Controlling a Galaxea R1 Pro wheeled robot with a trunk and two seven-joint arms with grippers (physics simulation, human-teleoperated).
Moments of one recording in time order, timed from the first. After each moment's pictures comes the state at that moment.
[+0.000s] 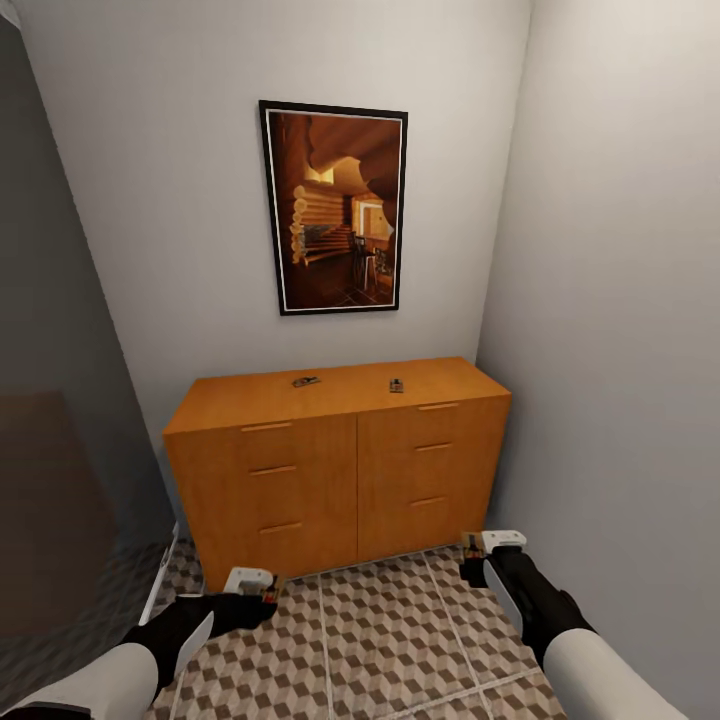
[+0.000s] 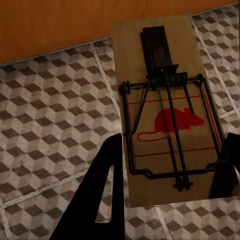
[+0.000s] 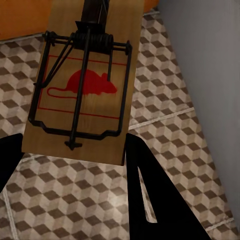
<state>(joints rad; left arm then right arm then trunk) -0.68 0.07 -0.12 -0.21 0.07 0.20 -0.27 -0.63 -0.02 0.07 -0.61 -0.08 0.60 -0.19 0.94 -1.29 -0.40</state>
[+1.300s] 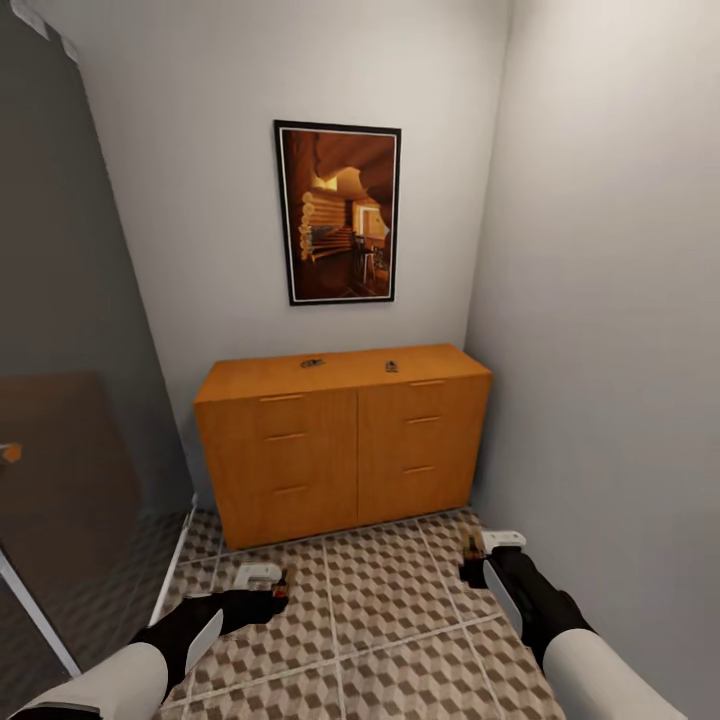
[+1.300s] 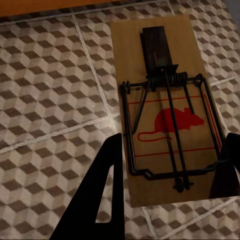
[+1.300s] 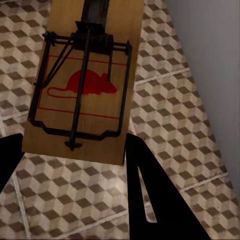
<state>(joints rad) -0.68 0.04 -0.10 -0.21 0.11 0.18 -0.28 -0.63 -0.02 0.07 -0.61 -0.09 0.61 -0.19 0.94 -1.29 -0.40</state>
